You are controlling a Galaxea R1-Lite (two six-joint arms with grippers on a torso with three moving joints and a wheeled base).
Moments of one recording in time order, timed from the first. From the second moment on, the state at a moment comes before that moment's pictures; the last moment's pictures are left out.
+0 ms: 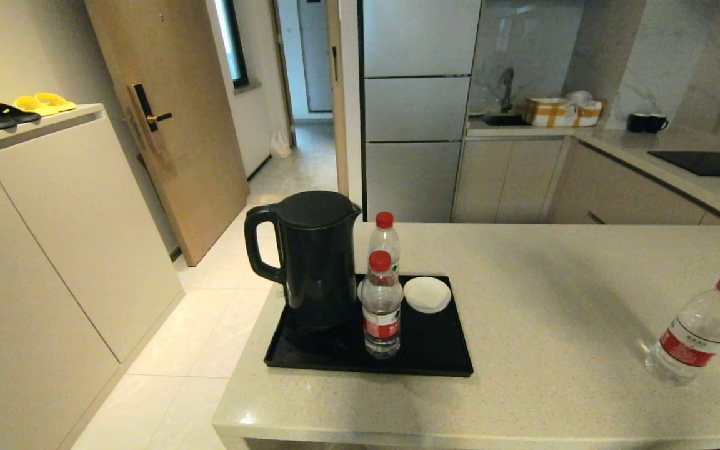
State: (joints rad) left arm 0.00 0.00 -0.02 0.06 0.00 0.01; right arm 0.18 0.96 -0.58 0.55 -0.55 0.53
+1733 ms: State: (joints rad) left arm 0.00 0.00 -0.02 0.06 0.00 0.01; right arm -0.22 1.67 -0.60 -0.42 -0.20 0.16
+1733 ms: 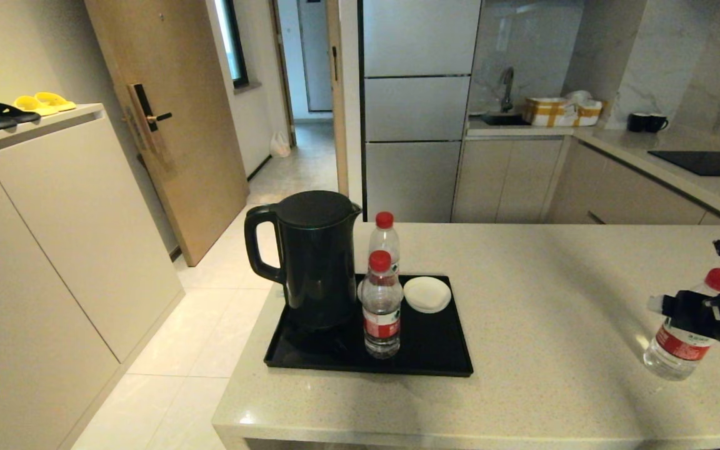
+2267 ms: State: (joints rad) left arm 0.00 0.00 -0.02 0.06 0.00 0.01; right arm -0.30 1.83 -0.59 -0.66 -0.20 0.04
